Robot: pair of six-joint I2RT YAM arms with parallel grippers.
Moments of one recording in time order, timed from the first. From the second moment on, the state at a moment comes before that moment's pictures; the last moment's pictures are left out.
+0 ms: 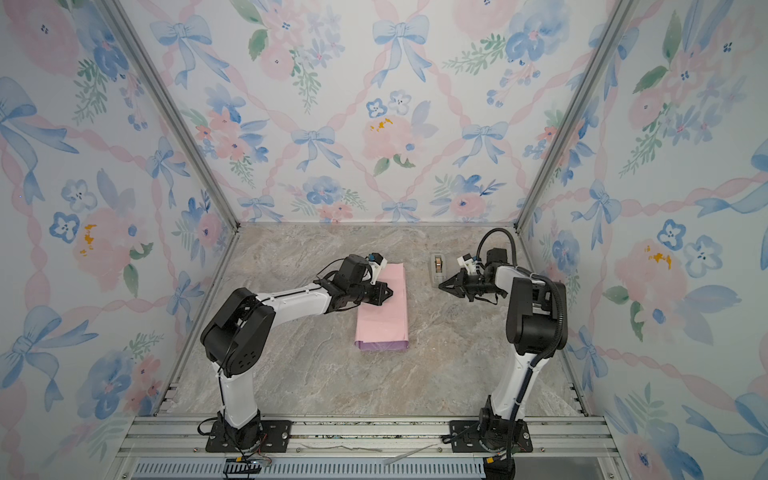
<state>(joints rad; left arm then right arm) -0.65 1.92 1.22 0.01 0.34 -0.42 -0.14 1.97 1.23 -0.53 -1.00 0.24</state>
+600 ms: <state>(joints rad) -0.65 1.92 1.22 0.01 0.34 -0.42 -0.14 2.02 1.21 -0.47 -0.94 0.28</state>
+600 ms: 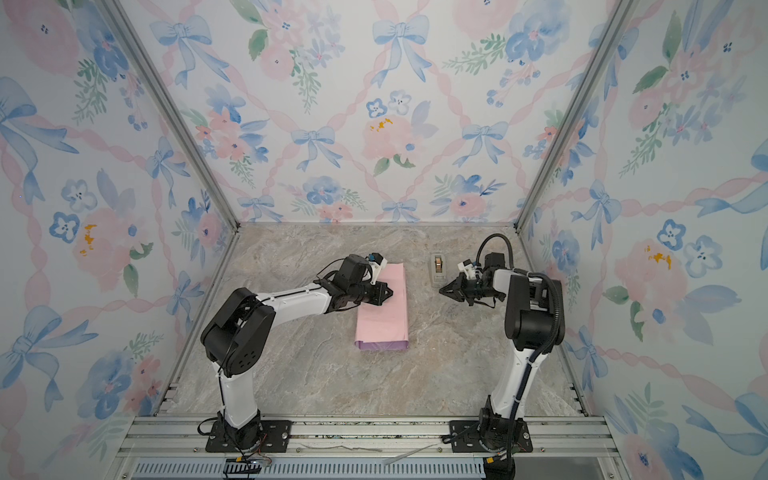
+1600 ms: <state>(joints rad) -0.66 1.92 1.22 0.00 0.34 -0.42 -0.14 2.05 1.24 -0.43 -0.76 0.37</state>
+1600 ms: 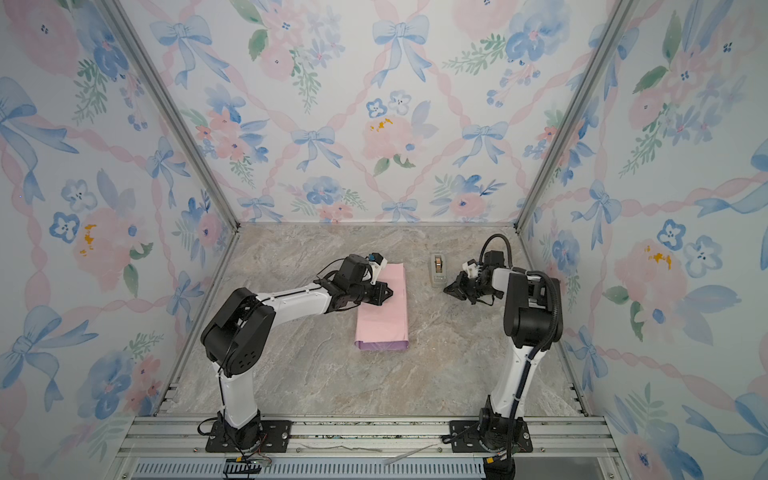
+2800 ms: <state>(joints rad) -0.66 1.93 1.22 0.00 0.34 -0.42 0.07 1.69 1.35 -0.75 -0.81 -0.07</state>
